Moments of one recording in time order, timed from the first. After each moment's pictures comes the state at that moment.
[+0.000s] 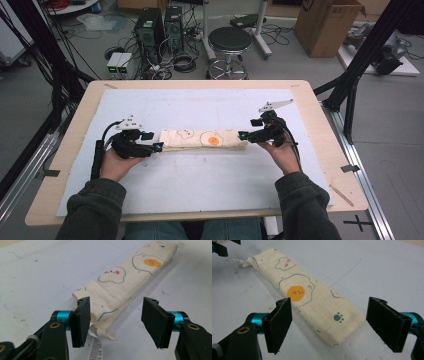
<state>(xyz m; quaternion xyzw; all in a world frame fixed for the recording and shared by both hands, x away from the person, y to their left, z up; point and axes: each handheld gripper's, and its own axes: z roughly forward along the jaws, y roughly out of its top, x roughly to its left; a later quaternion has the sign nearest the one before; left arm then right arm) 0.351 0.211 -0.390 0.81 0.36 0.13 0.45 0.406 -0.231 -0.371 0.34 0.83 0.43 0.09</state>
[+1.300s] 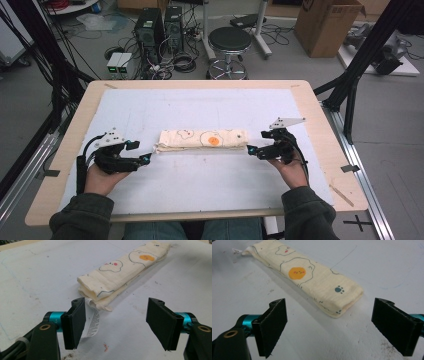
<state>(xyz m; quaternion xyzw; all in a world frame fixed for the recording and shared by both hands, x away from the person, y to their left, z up) 0.305 0.238 -0.394 0.79 0.36 0.16 0.47 0.362 -0.257 -0.391 0.36 0.82 0.44 0.11</state>
